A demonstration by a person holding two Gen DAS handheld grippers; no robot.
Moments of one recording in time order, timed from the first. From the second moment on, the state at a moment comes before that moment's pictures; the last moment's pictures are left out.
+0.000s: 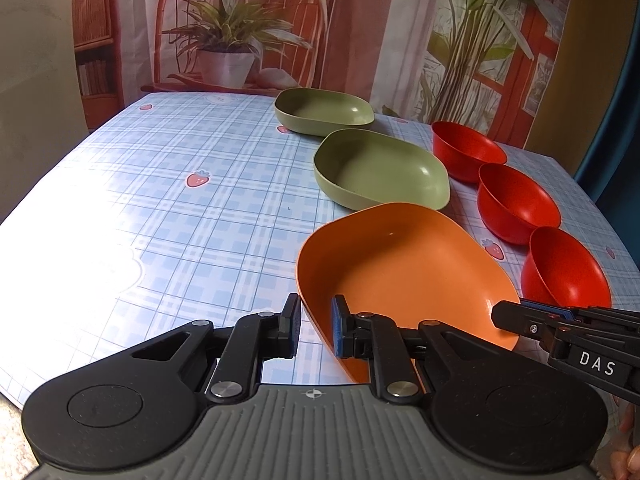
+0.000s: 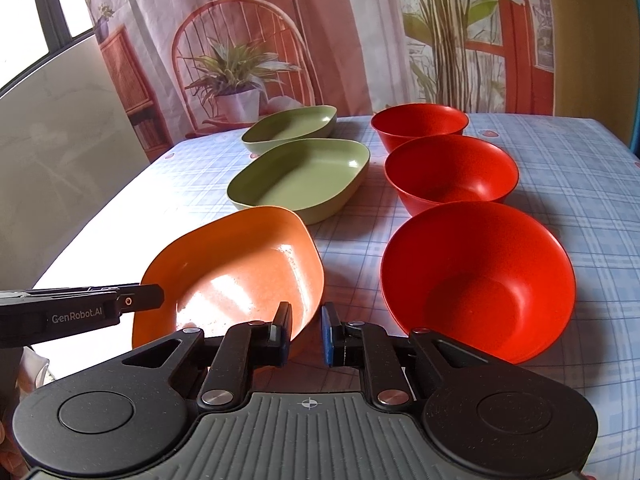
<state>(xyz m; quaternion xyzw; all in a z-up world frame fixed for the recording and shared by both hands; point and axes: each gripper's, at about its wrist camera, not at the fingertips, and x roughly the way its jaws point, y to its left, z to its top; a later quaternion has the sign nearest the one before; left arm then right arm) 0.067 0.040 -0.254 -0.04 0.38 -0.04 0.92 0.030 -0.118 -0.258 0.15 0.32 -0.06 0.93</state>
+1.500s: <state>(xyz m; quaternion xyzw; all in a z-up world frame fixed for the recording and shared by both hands) 0.252 0.026 -0.226 0.07 0.38 -0.14 0.91 0.118 -0.170 -0.250 0.22 0.27 -0.05 0.94</state>
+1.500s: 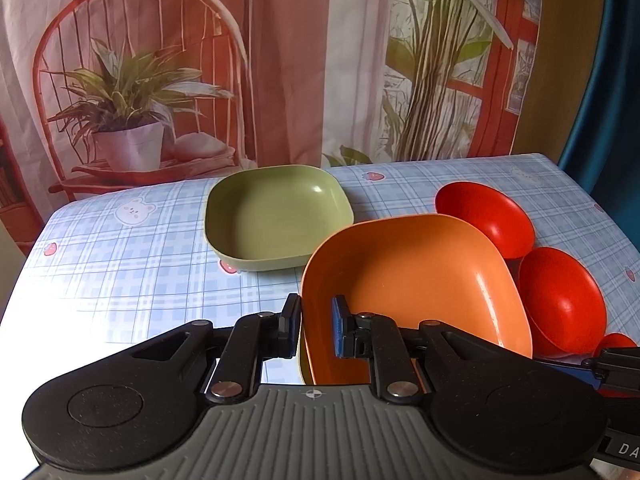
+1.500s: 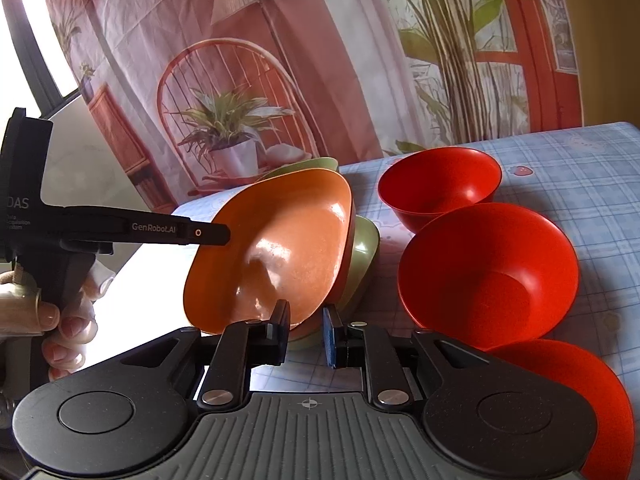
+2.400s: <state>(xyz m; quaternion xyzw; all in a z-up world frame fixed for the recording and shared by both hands) 0.278 0.008 -0.255 0.11 0.40 -0.13 0.90 0.131 -0.163 -0.250 0.19 0.29 -0.05 0.94</state>
